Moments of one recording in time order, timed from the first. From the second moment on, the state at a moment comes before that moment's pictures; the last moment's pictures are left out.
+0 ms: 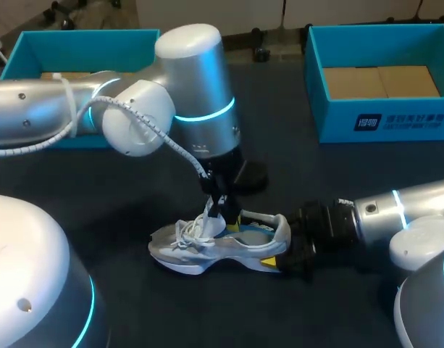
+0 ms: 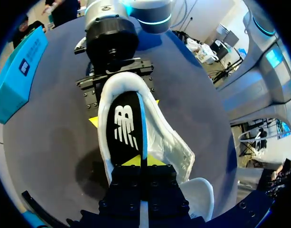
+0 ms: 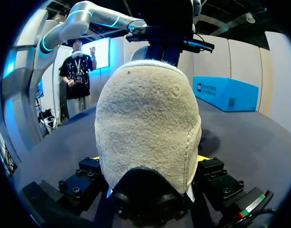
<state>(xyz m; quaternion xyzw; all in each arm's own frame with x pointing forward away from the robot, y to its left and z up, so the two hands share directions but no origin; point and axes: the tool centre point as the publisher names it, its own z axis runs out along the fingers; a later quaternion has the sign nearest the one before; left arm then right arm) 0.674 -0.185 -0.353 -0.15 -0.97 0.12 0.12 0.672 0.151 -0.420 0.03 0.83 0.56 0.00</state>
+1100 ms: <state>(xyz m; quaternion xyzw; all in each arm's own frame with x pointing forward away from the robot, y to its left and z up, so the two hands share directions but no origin) 0.663 -0.181 -0.316 -0.05 -0.98 0.19 0.04 0.671 0.151 -0.420 0.03 0.83 0.56 0.00</state>
